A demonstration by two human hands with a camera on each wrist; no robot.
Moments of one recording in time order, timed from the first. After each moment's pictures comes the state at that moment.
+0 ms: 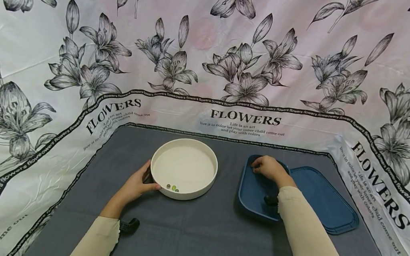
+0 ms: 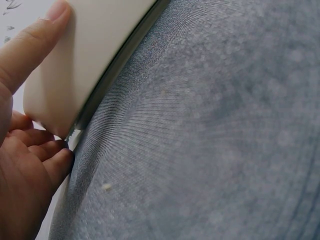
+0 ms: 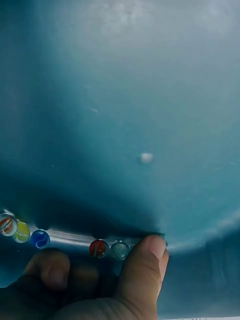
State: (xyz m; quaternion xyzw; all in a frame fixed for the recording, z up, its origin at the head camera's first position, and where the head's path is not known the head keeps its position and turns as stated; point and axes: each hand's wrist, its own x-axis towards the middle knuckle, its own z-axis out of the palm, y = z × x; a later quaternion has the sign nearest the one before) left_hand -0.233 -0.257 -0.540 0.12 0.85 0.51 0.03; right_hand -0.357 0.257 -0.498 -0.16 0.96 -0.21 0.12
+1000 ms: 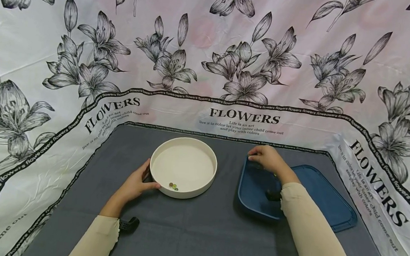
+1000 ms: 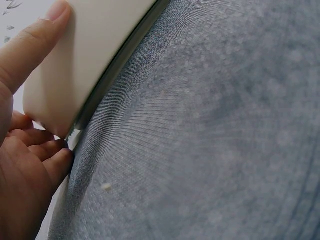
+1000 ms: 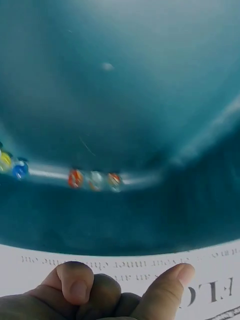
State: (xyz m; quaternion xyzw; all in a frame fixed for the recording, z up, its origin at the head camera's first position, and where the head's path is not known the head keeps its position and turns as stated) left_hand -0.234 -0.257 -0.539 0.10 0.85 0.51 0.04; right_hand -0.349 0.245 -0.461 -0.16 0.93 -0.32 0.08
